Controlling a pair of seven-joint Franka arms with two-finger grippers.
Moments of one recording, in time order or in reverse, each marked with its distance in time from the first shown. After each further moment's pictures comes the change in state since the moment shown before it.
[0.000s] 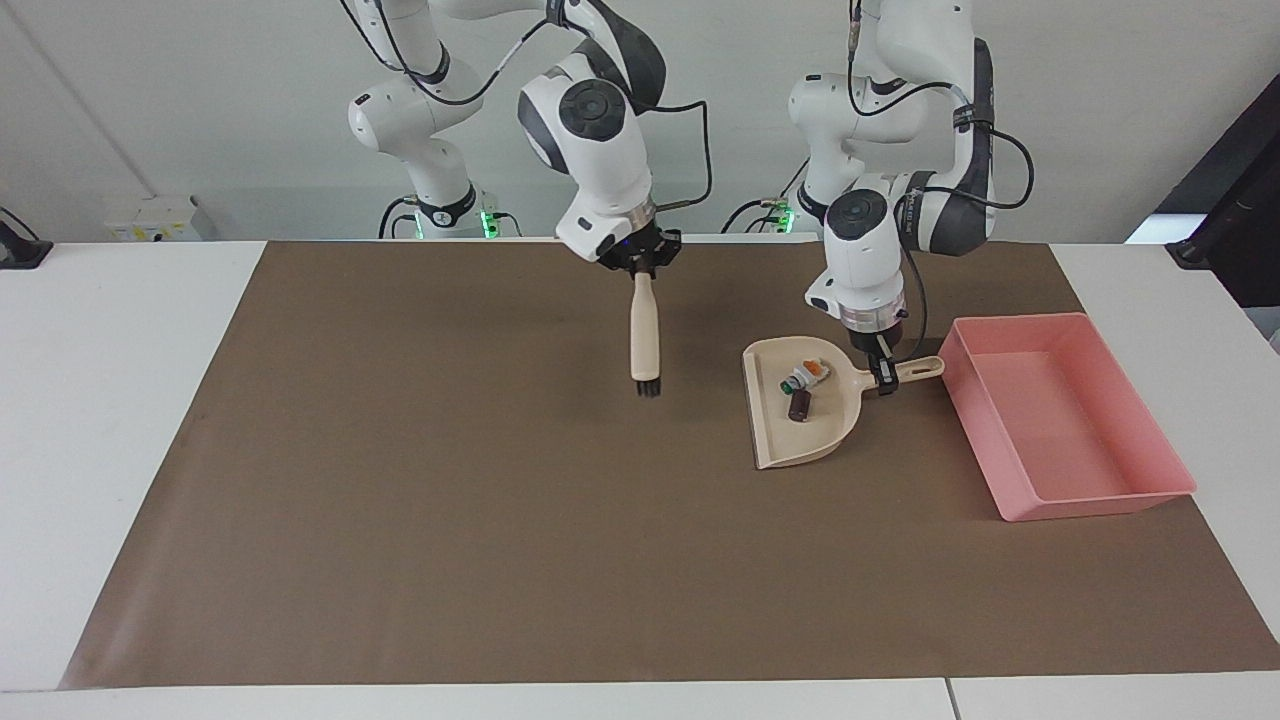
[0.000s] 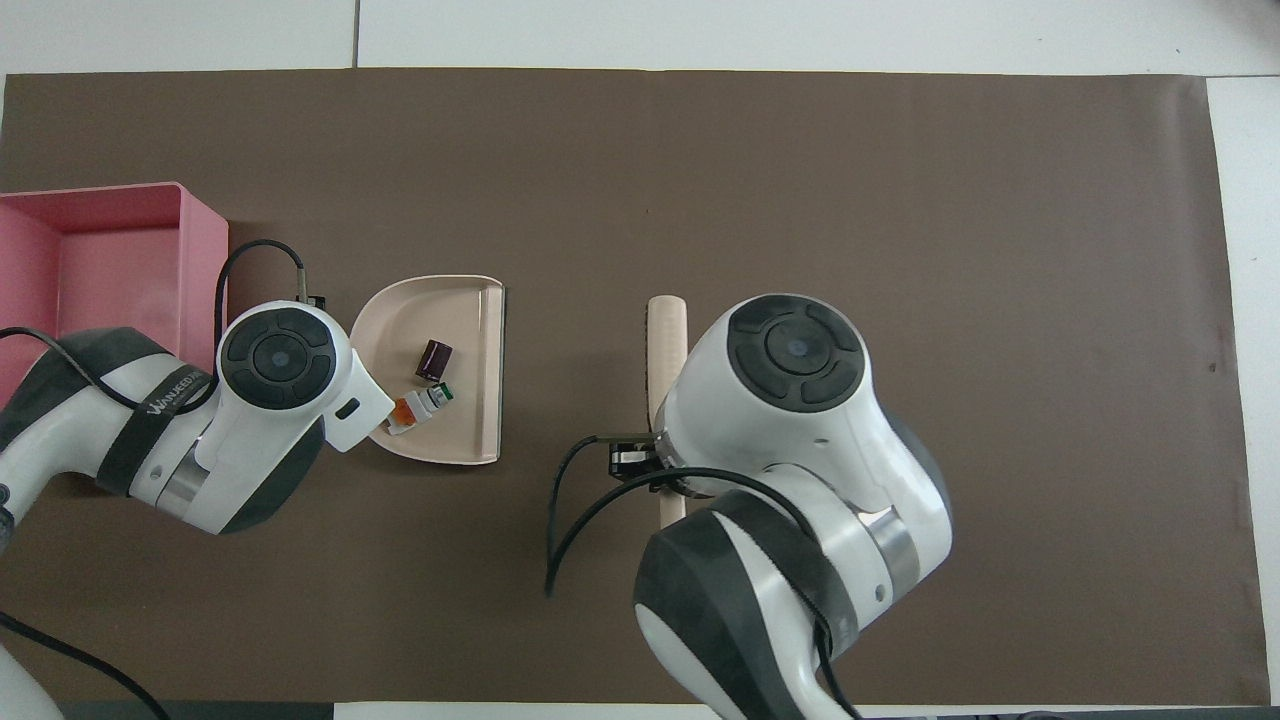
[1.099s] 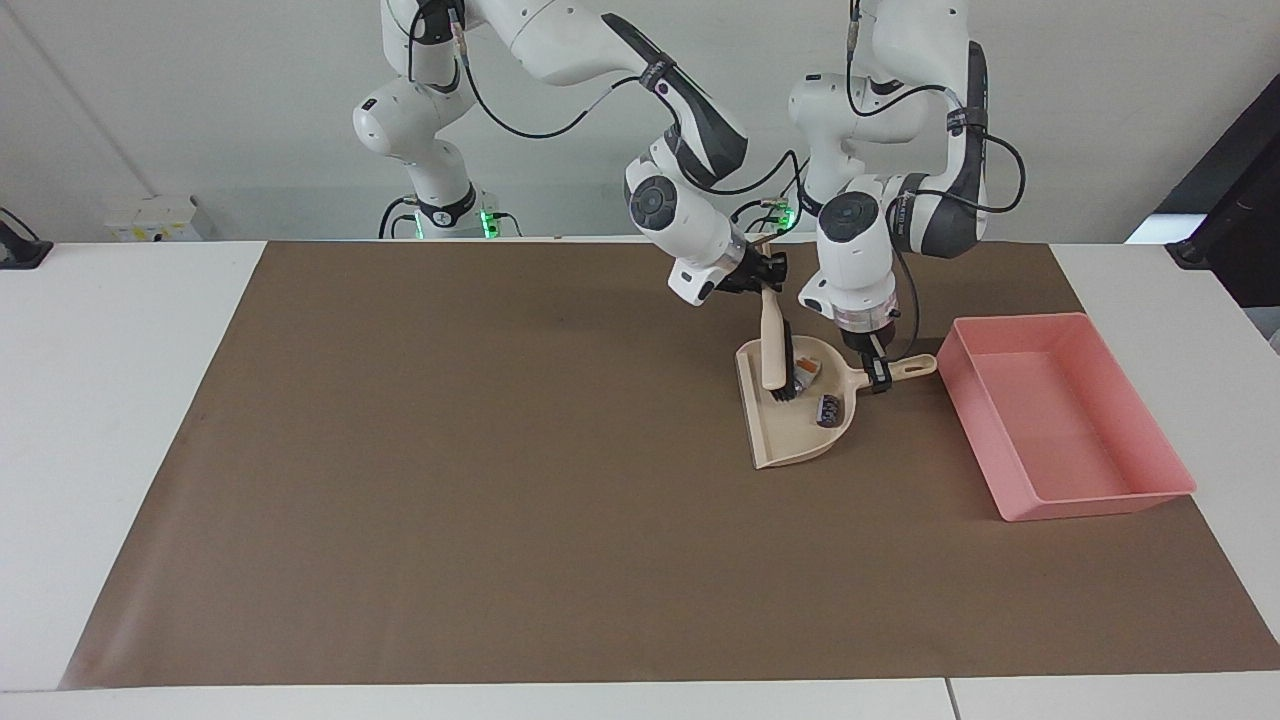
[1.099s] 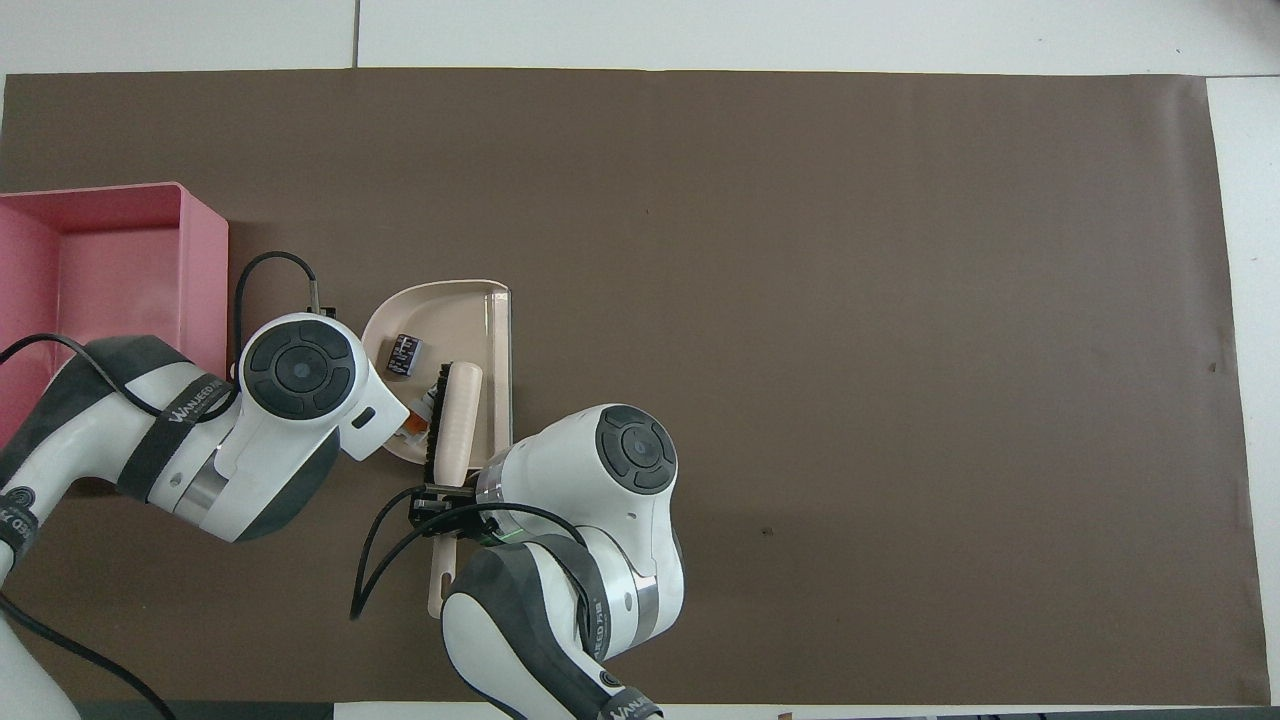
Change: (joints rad) left arm -0.017 0.002 -0.013 -0.029 0.007 0.000 -0.068; right arm 0.288 0.301 0.019 0.025 0.697 0.570 -0.220
